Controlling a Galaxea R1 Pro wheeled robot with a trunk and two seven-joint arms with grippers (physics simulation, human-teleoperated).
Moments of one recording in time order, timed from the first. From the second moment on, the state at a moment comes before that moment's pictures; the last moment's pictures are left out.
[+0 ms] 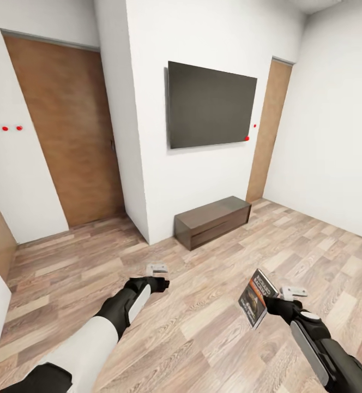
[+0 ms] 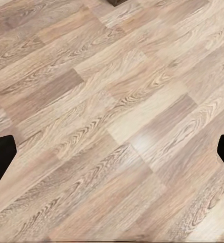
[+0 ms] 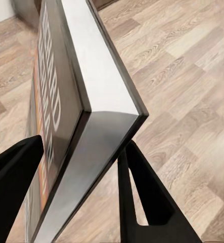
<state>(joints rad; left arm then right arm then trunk) -0.77 -0.15 -0.25 -0.56 0.27 0.45 0.15 -0.35 -0.25 0.09 -1.14 -0.35 0.46 -0.16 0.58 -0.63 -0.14</state>
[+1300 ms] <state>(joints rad) -0.66 -0.06 -0.25 -0.06 0.29 0.00 0.16 -0.36 -0.20 0.08 -0.32 -0.23 -0.07 -0.16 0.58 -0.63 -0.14</state>
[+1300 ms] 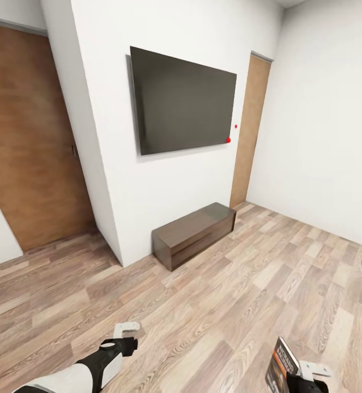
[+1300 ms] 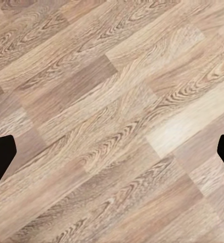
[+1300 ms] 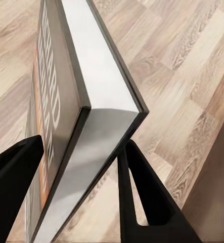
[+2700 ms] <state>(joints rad) -0.60 -0.04 -0.25 -0.06 0.29 -0.06 0.16 -0.40 -0.19 0.09 -0.18 -0.23 -0.11 -0.06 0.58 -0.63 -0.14</state>
